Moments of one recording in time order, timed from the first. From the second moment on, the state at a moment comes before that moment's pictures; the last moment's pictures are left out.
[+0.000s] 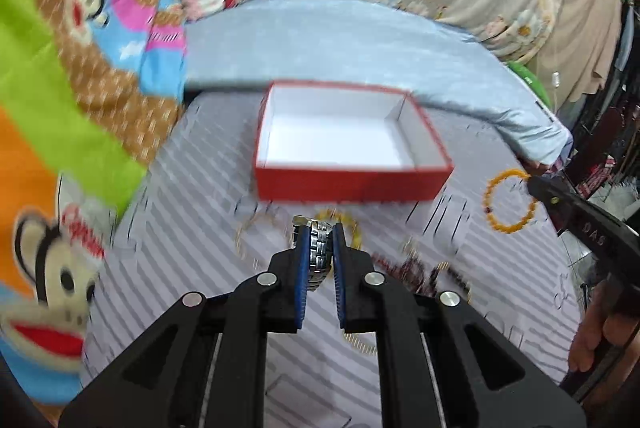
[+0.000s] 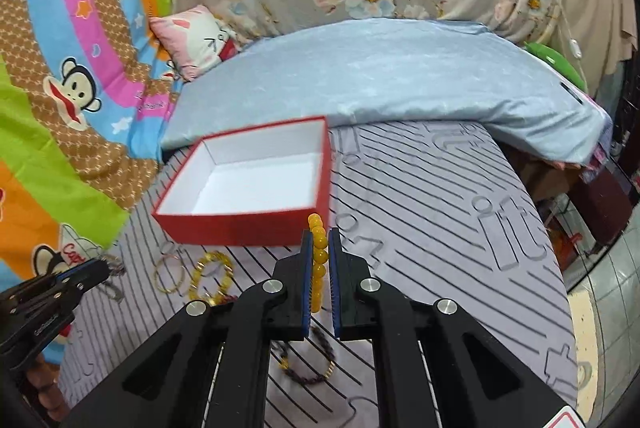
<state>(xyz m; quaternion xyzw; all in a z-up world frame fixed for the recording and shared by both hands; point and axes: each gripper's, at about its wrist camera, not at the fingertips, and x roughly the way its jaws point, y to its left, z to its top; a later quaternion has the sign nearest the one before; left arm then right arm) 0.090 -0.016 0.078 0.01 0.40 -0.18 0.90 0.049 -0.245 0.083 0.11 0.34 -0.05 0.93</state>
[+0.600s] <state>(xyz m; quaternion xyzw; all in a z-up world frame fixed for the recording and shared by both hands) 0.280 -0.092 0.062 0.04 0.40 -0.24 0.88 0.239 -0.248 0.048 0.13 0.40 0.03 0.91</state>
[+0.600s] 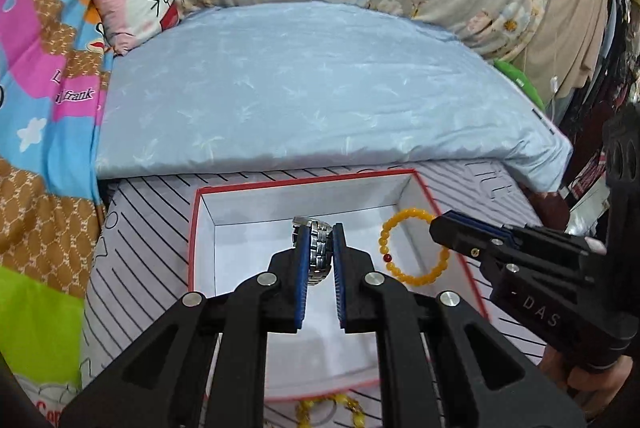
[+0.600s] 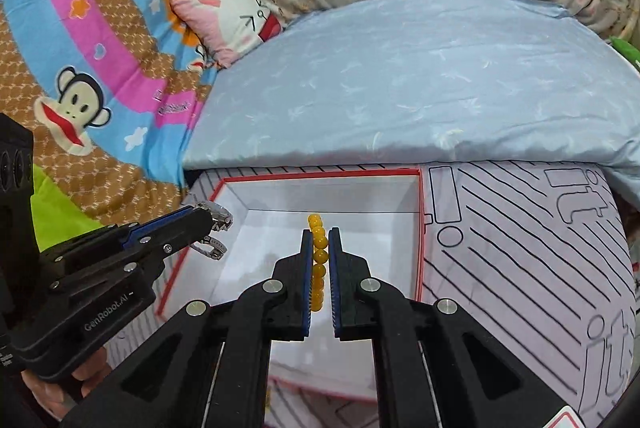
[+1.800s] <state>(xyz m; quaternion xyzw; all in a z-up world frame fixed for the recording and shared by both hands) 0.152 -0.023 0.033 0.05 0.39 -0.12 0.91 0.058 -0.221 0.037 0.07 0.37 -0.06 0.93</state>
